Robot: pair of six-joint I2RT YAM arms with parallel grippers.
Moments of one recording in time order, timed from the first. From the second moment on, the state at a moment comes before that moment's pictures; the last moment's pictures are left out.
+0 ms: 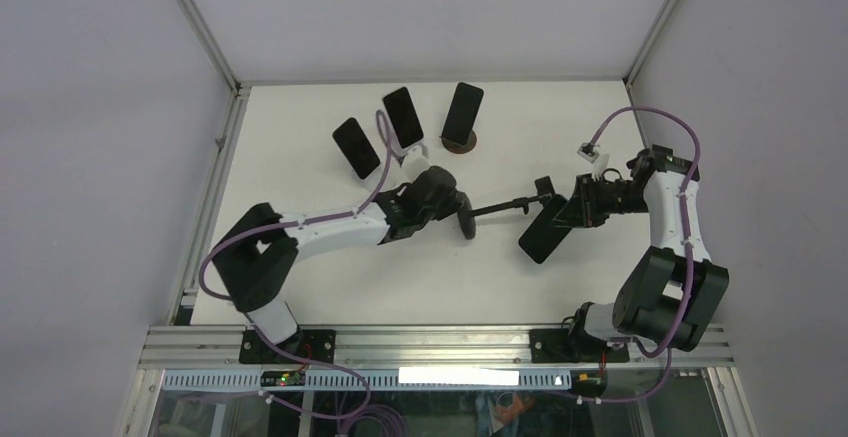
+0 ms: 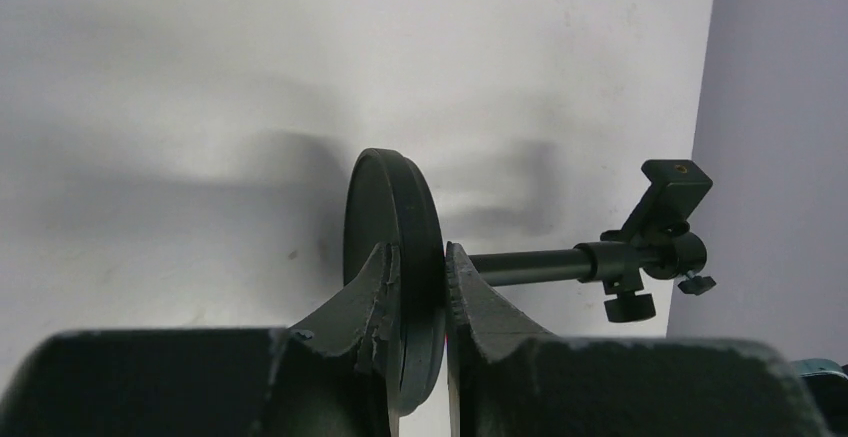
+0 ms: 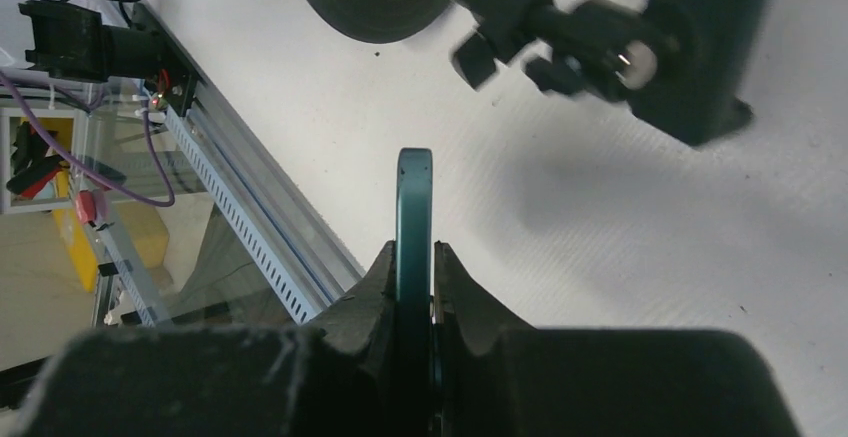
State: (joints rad) left arm -0.95 1.76 1.16 -0.04 -0.43 -1.14; right arm -0.34 1.34 1.06 -1.29 -0.93 -0.75
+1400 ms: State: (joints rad) left arm -0.95 1.47 0.42 0.31 -0.53 -1.59; right arm -0.09 1.42 1.11 -1.16 -0.89 -0.67
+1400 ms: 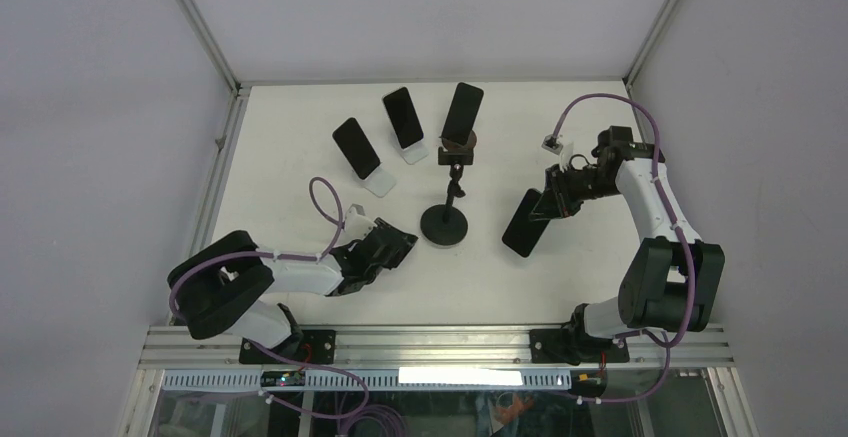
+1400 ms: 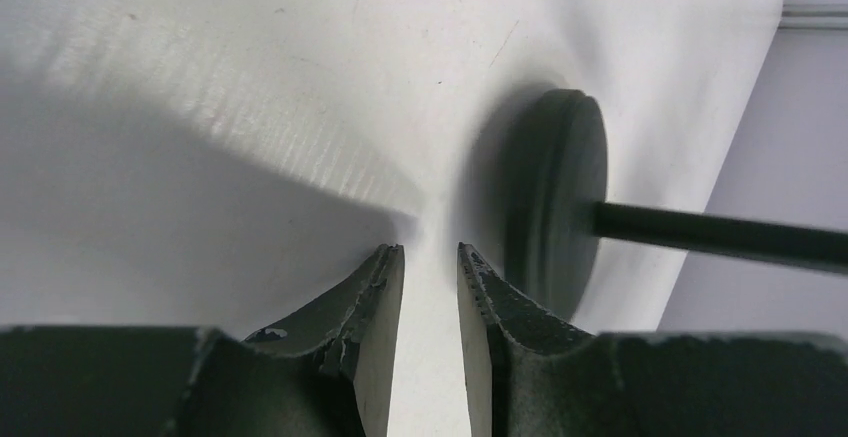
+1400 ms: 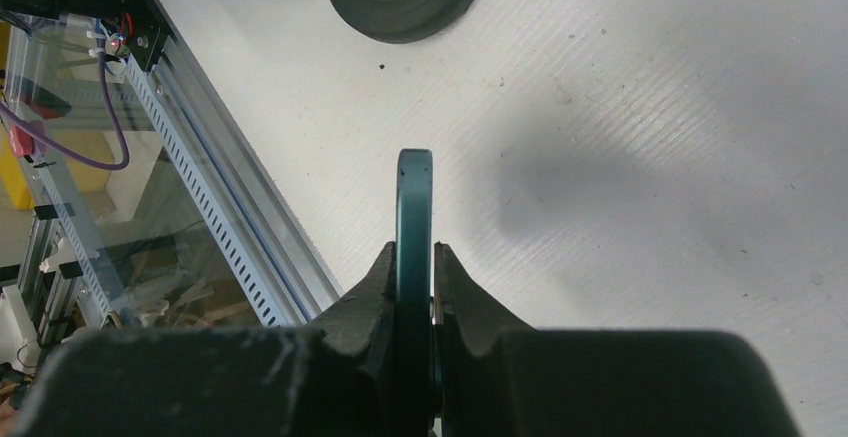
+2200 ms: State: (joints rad) left arm -0.95 0.88 0.41 0.15 -0.30 -0.87; right arm -0.09 1.42 1.11 -1.15 -0.88 -0.67
